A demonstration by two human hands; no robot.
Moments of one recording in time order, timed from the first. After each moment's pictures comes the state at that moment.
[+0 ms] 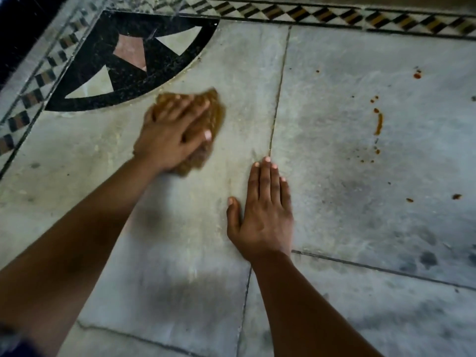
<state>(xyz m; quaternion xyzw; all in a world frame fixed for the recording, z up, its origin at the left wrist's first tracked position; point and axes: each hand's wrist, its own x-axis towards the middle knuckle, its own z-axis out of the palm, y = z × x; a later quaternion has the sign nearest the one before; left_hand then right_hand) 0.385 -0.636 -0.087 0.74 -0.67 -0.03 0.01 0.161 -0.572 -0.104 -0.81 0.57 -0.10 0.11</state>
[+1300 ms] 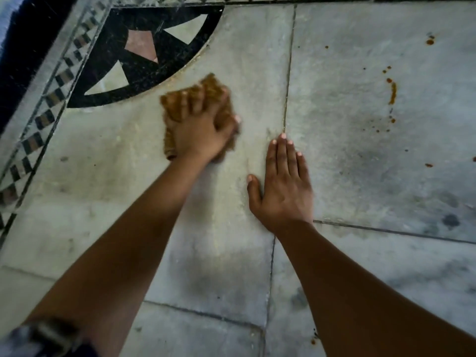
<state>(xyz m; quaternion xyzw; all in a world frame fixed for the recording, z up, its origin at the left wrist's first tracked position) 0.334 -0.627 -0.090 0.82 -0.56 -0.07 0.02 0.158 -0.570 -0.102 -0.82 0.55 -0.09 0.12</state>
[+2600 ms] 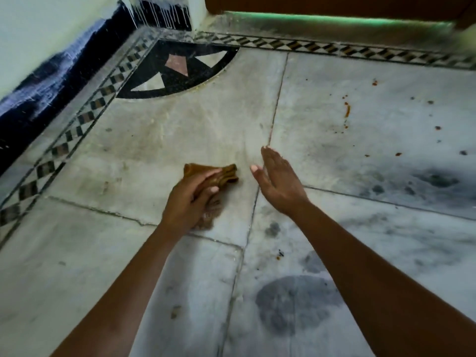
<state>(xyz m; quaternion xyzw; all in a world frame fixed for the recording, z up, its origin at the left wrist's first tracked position) 0.273 -0.404 -0.061 0.68 -0.58 -0.19 0.40 0.095 -0.519 -0.058 -0.84 0.44 -0.12 0.31</state>
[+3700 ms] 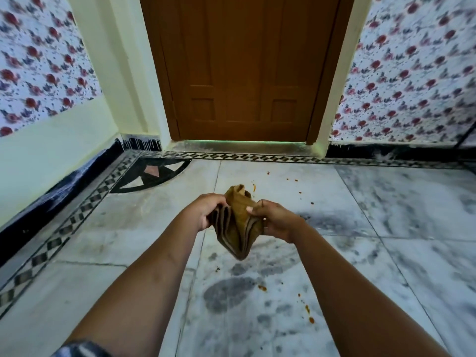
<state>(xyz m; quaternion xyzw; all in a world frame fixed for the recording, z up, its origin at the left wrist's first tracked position) 0.100 -0.390 0.177 0.66 -0.29 -0.57 0.39 -0.077 -0.413 0.167 -0.50 0.45 -0.24 0.70</state>
